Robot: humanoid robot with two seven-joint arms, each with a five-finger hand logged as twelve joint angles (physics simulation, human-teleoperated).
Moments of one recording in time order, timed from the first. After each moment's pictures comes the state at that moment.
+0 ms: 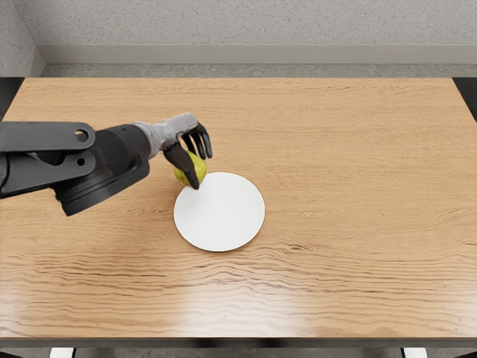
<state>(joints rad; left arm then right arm) -1.46 0.53 0.14 -1.69 0.64 0.37 0.61 -0.07 0.00 -0.01 0.12 -0.08 0.20 -0.34</state>
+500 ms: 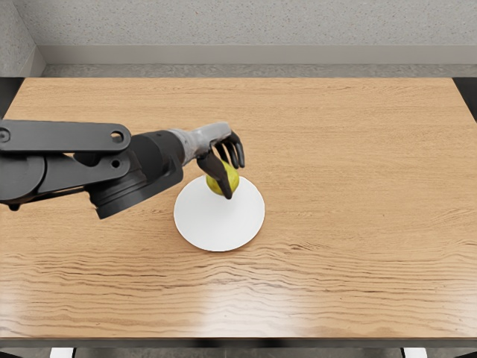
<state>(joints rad) -1.46 0.42 0.10 -1.65 0.59 0.37 0.61 -0.07 0.00 -0.01 0.12 -0.08 0.20 -0.34</state>
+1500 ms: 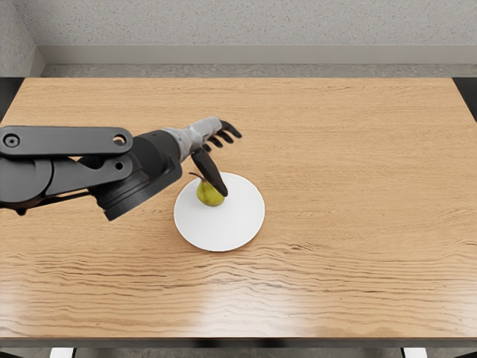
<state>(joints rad) -1.41 0.40 0.08 -1.61 0.60 0.46 0.61 -0.07 0.00 -0.01 0.12 -0.08 0.20 -0.34</state>
